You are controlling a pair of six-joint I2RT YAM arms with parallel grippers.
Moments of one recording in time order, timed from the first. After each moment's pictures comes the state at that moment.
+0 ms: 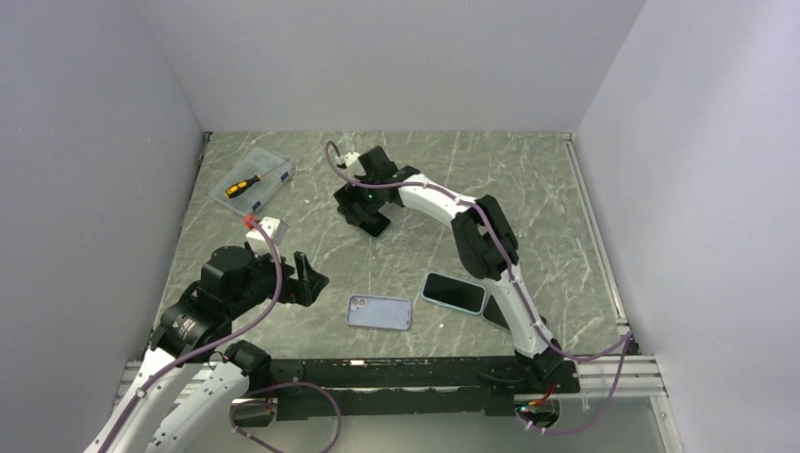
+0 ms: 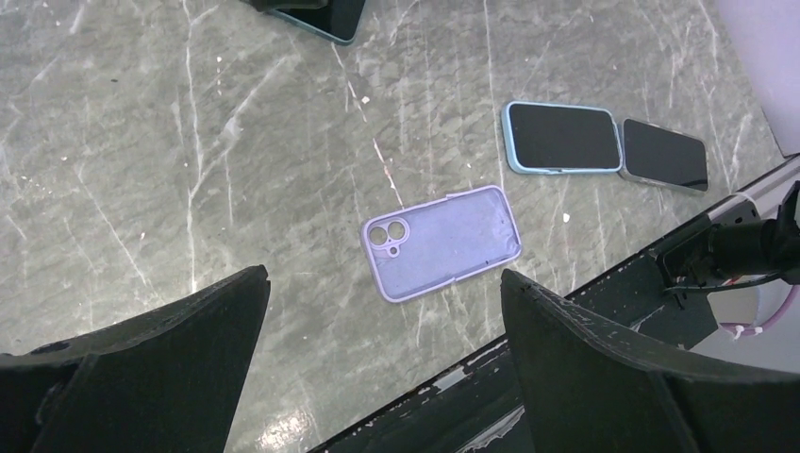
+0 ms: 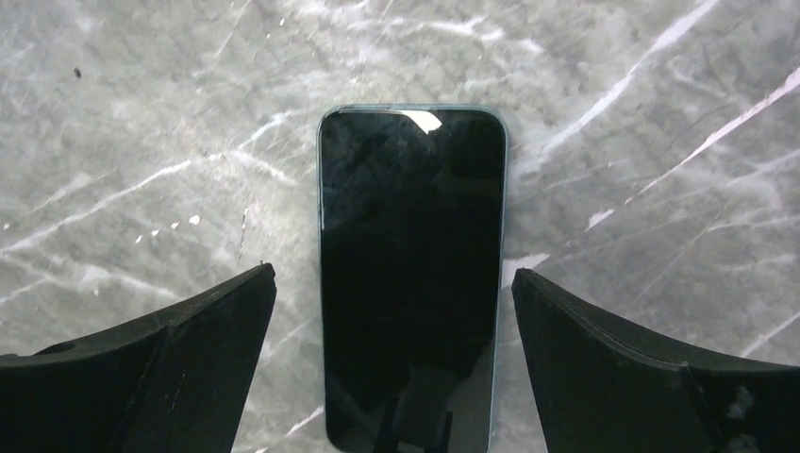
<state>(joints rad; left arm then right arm) -0.50 0.49 0.76 -0.75 0.11 -0.36 0.69 2.38 1.96 -0.42 -0.24 -0.07</state>
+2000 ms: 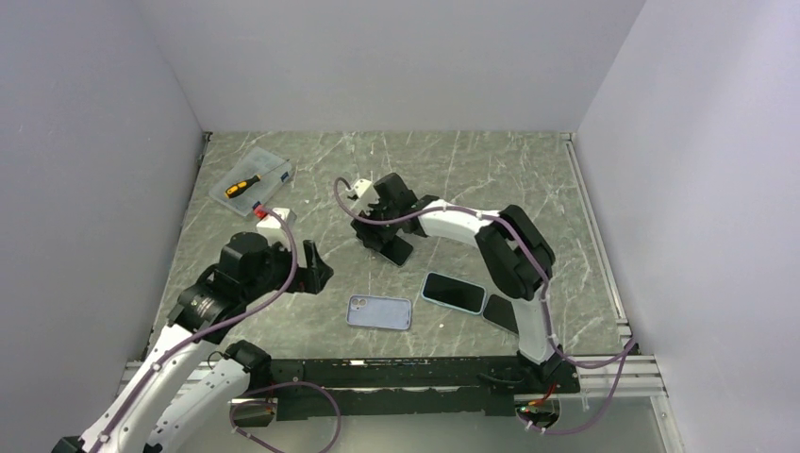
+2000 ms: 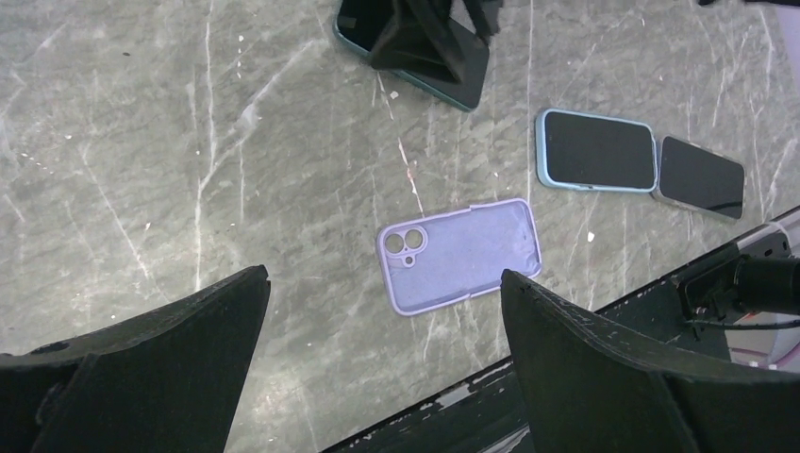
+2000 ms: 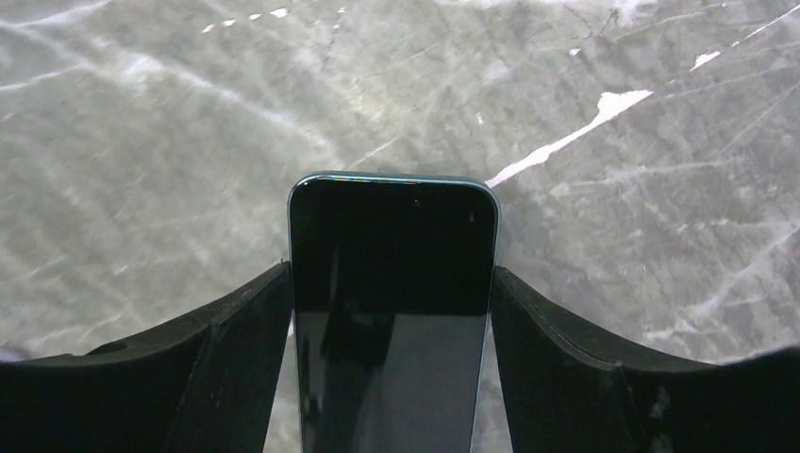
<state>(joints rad) -0.50 0.60 0.76 -0.71 0.06 -0.39 0.74 2.09 1.45 -0.19 -0.21 -0.20</state>
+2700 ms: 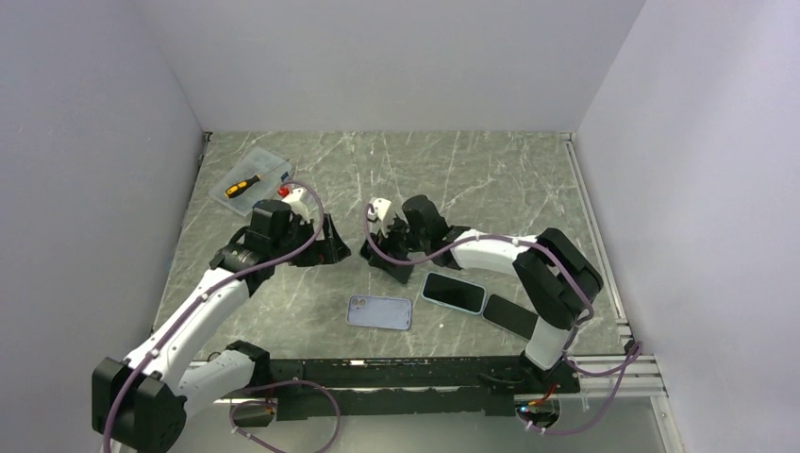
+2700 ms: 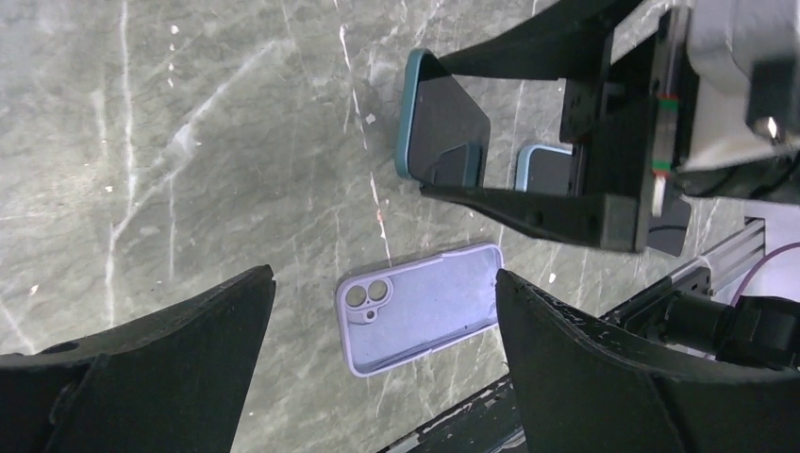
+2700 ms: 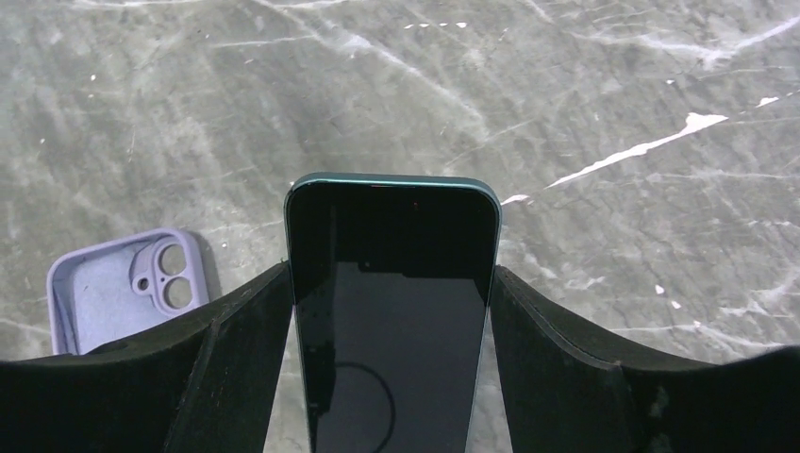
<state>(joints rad) -0.38 0.97 0.76 -0.46 0.24 -0.49 0.75 1.75 0.98 0.17 -0.40 -0.22</state>
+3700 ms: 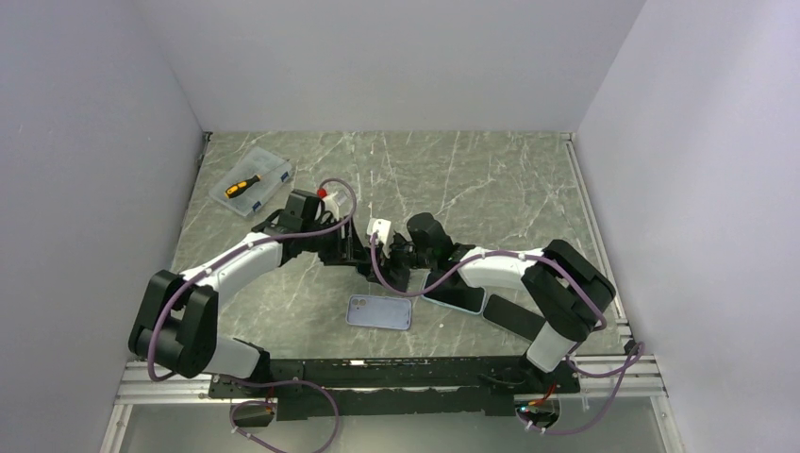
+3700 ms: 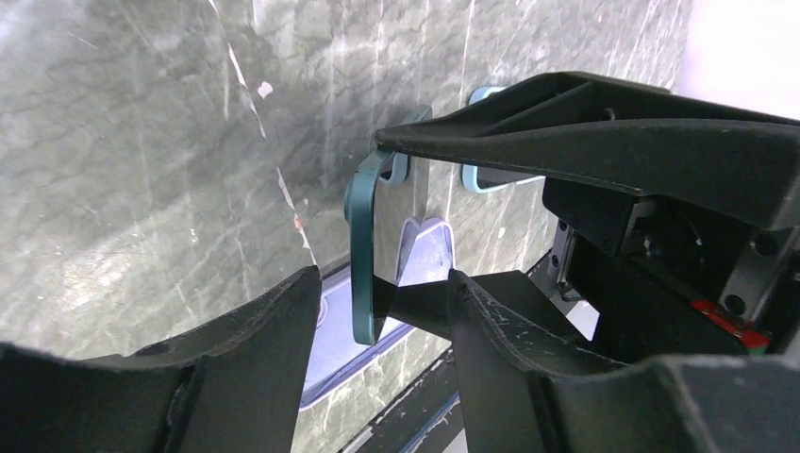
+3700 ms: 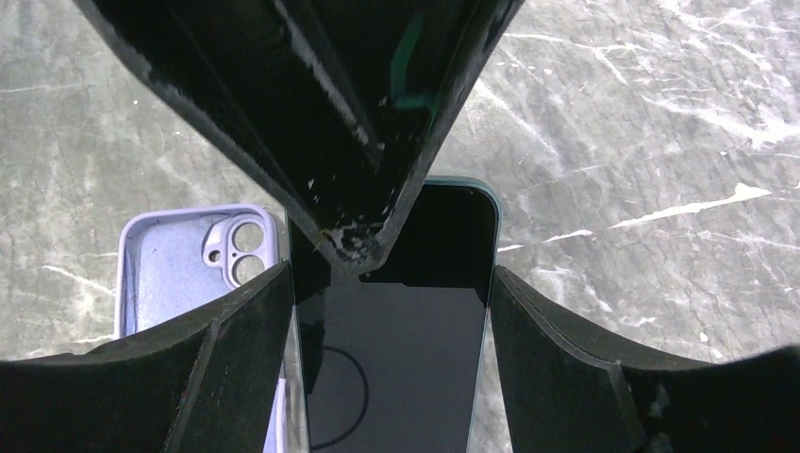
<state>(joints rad) -0.39 1.39 0.81 -0.27 0.56 -0.52 0.82 1.65 0.79 0.37 -0.46 -0.30</state>
